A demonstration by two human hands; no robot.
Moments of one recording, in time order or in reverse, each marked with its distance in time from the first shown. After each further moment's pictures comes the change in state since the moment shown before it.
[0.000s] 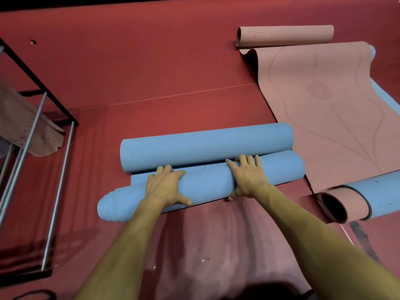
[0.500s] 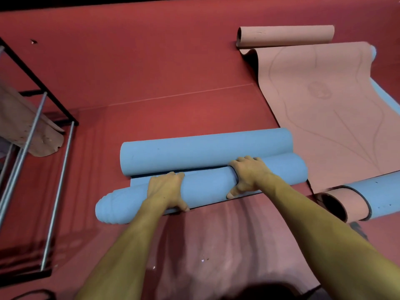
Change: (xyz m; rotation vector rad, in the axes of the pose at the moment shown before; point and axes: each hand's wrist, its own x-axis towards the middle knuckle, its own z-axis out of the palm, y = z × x) left_hand -0.001 0.007 0.002 0.098 -0.067 0.013; right_hand 0.010 0.013 -0.026 0.056 -0.144 -0.084
